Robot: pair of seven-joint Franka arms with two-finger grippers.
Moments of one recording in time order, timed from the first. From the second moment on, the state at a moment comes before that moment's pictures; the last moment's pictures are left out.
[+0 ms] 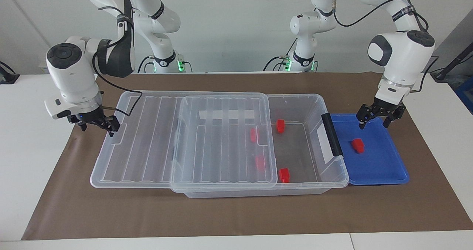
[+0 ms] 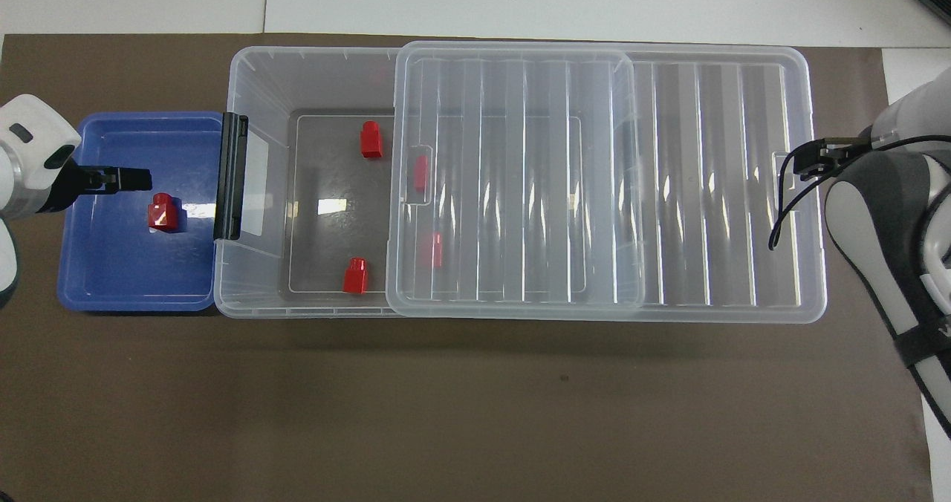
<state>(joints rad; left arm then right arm) 0.17 0.06 -0.11 -2.01 -0.01 2.30 0.10 -0.02 0.20 -0.06 -1.70 -0.23 1.93 0.15</state>
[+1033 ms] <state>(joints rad) 0.21 0.25 -0.11 -2.12 -0.01 2.56 0.10 -0.02 -0.07 -0.05 -1.67 -0.07 1.62 0.18</state>
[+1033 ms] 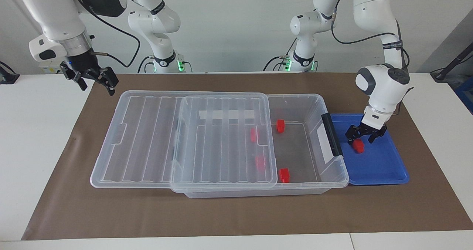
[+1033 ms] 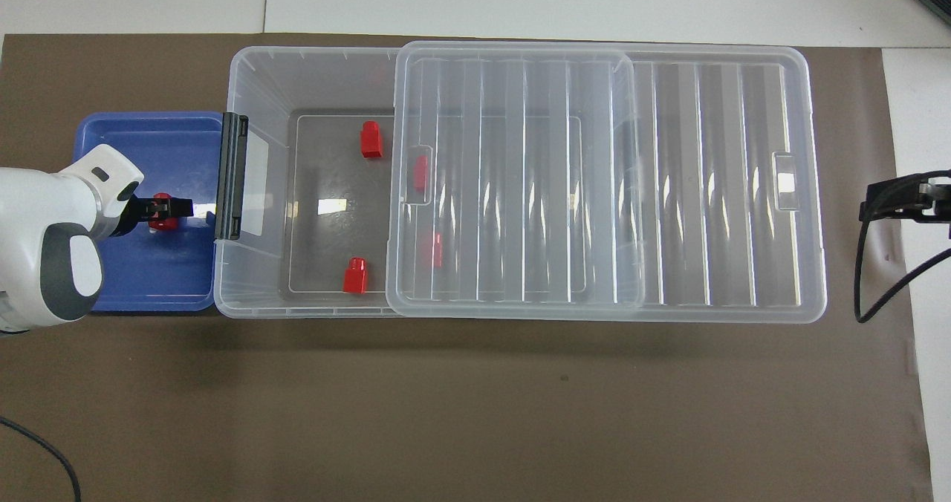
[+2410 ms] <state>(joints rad) 0.20 0.23 -0.13 -1.81 -0.01 2.17 0.10 0.07 -0.07 -0.11 -1.68 -0.01 1.60 0.11</state>
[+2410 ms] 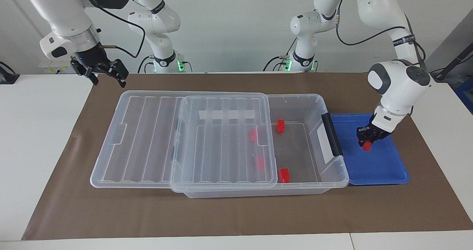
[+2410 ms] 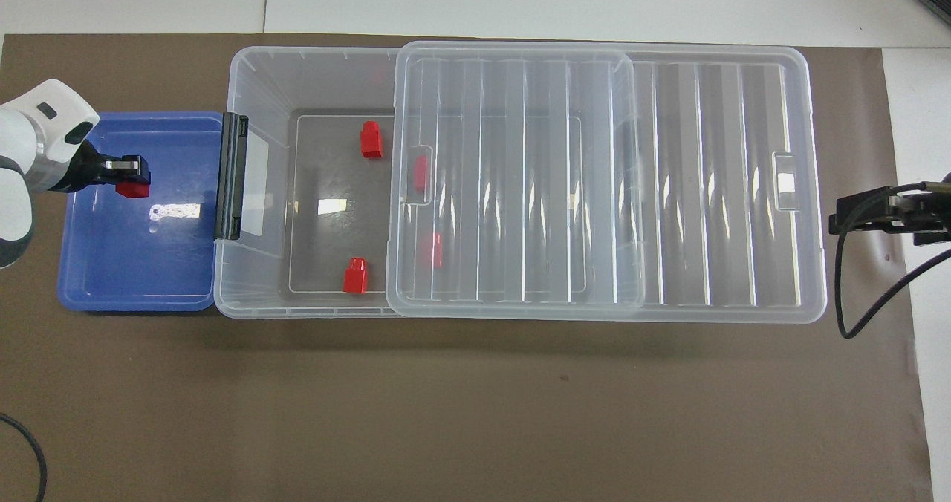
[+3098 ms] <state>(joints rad) 0.00 0.19 -0.15 -1.60 -0.01 1.95 -0.47 0.08 -0.06 -0.11 -1.68 -0.01 1.59 0.11</state>
